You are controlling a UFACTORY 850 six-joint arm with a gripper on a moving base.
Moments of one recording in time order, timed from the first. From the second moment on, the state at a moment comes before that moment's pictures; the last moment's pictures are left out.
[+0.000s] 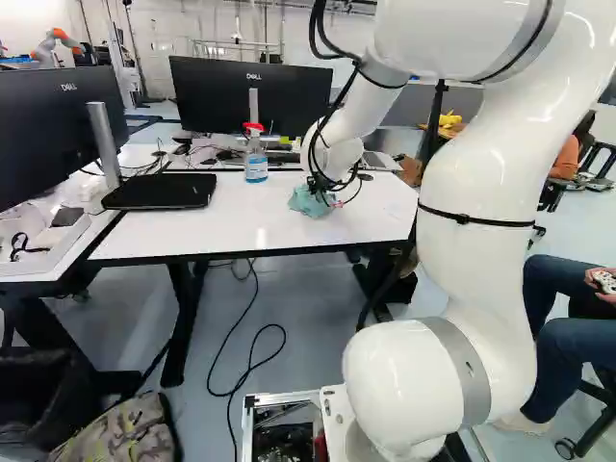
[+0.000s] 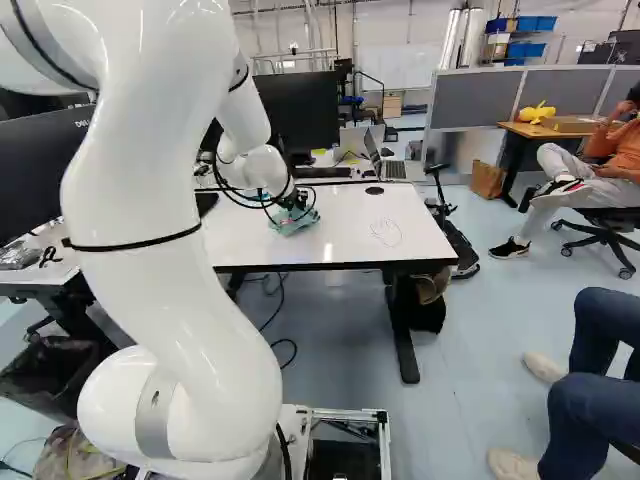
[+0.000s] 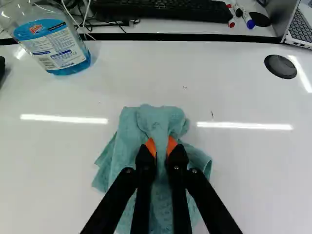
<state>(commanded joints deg) 2.4 -15.5 -50.8 -1.1 7.5 0.0</state>
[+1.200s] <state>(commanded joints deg) 0.6 -23.6 -61.6 -1.1 16.1 0.0</state>
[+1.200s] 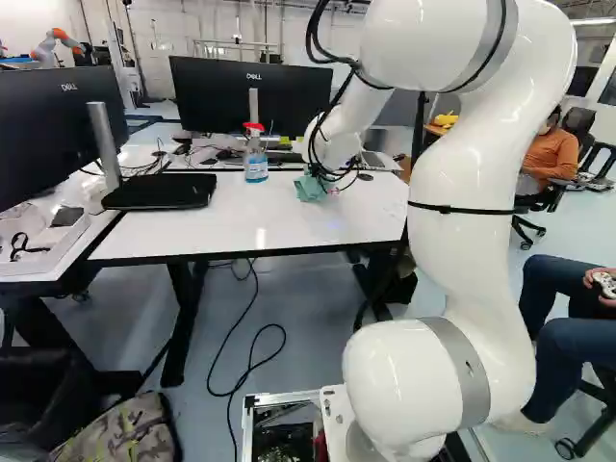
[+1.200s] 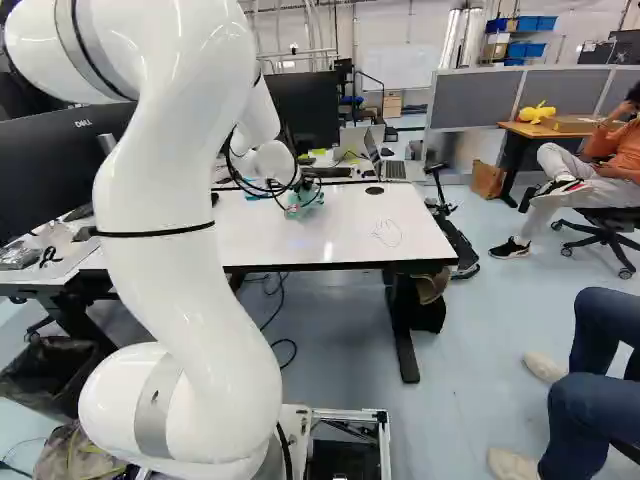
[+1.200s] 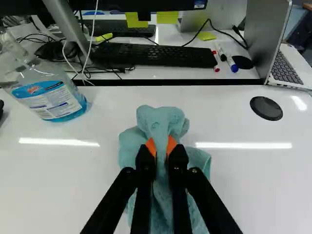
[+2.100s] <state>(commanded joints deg) -1.0 -34.2 -69.2 -1.1 18.9 0.0</state>
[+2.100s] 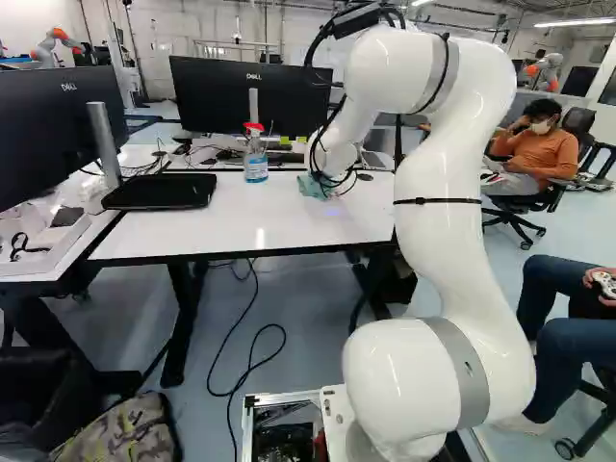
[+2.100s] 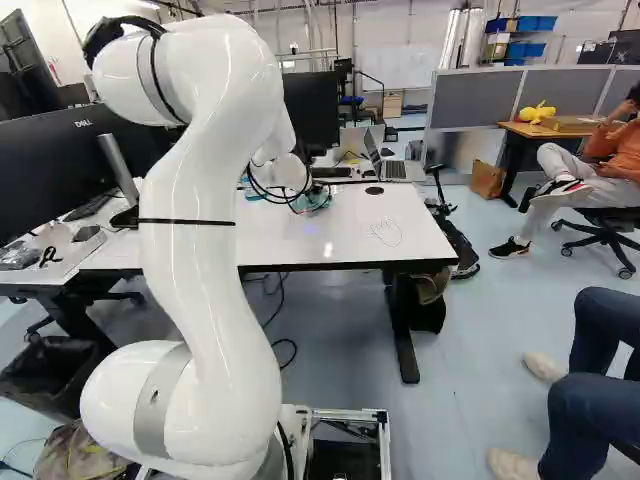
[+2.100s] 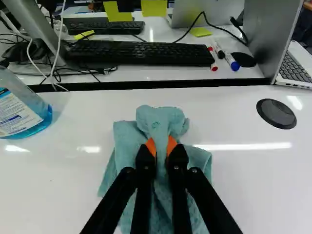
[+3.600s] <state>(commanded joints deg) -1.0 -34.3 -69.4 -1.1 16.1 0.0</state>
